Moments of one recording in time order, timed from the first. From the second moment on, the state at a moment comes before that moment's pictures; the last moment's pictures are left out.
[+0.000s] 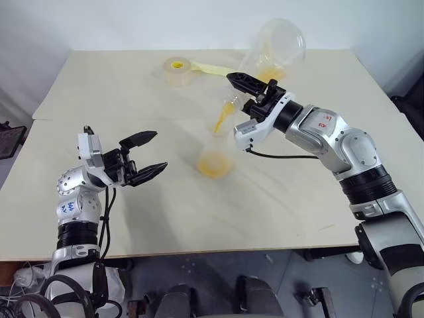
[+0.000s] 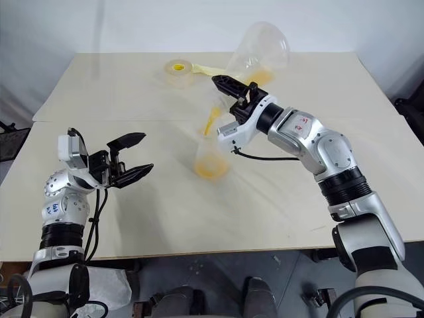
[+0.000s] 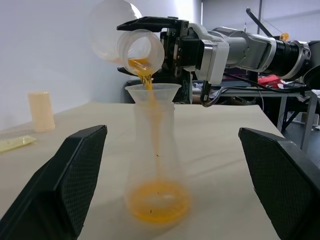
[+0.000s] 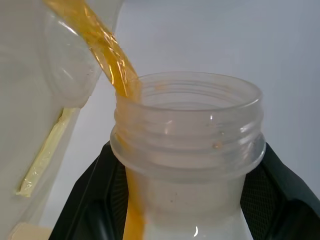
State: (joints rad) left arm -0.58 0.47 0.31 0.47 -0.59 -0.10 -1.40; right arm -1.01 -0.63 0.35 0.28 -0.97 -0.51 0.12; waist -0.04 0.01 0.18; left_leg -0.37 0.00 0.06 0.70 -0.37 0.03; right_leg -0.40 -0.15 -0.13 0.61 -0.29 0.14
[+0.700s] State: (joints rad) left arm -0.61 0.47 0.31 0.48 -0.59 -0.10 -1.40; right arm -1.04 -0.64 0.39 0.30 -1.02 -0.55 0.08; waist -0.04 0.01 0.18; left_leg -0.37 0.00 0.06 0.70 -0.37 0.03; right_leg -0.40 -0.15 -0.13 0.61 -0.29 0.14
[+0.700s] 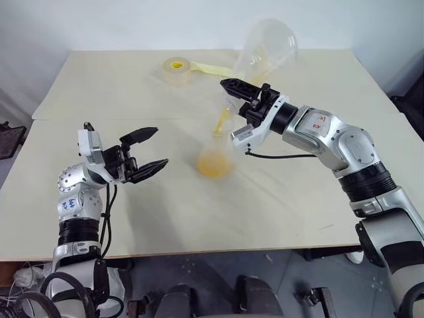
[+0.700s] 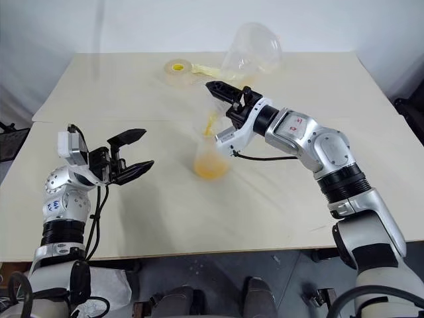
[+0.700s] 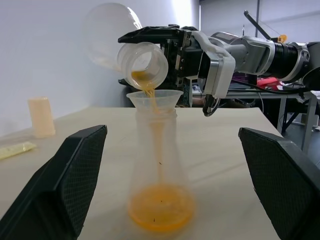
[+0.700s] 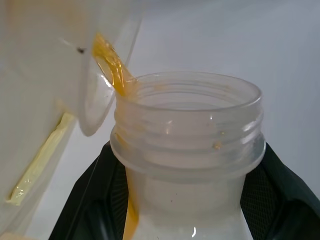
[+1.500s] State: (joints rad) left arm -0.62 0.47 0.31 0.48 -0.59 -0.10 -1.42; right arm -1.06 -0.66 0.43 0.30 -1.10 -0.58 0.01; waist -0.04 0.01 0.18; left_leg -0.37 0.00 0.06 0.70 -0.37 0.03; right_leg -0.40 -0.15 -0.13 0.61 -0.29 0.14
